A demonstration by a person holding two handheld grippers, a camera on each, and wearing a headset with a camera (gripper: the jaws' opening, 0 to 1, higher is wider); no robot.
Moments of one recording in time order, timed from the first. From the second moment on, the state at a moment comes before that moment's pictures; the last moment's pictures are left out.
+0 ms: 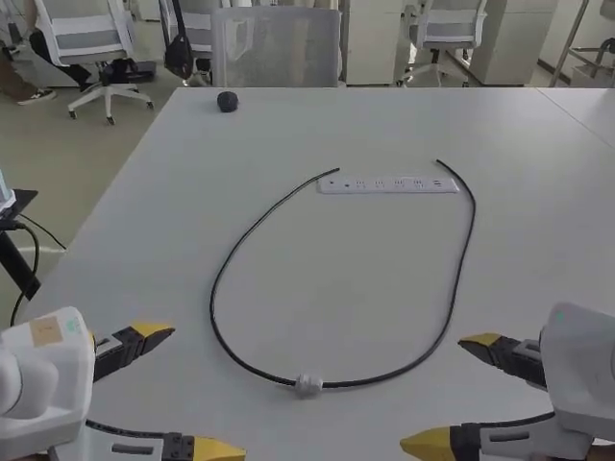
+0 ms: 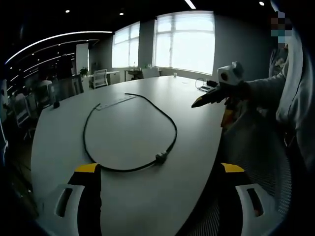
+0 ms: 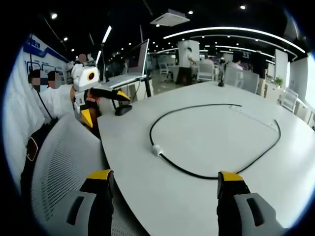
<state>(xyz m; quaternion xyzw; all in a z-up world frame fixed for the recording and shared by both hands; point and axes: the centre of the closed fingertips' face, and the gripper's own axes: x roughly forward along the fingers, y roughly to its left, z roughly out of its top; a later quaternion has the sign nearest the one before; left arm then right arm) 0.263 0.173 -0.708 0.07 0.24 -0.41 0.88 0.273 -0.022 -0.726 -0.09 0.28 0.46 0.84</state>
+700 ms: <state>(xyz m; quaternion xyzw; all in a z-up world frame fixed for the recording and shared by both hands) 0.264 0.173 -0.712 0.07 0.24 -0.41 0.88 0.274 -0.022 -0.732 -0.09 0.29 0.46 0.84</state>
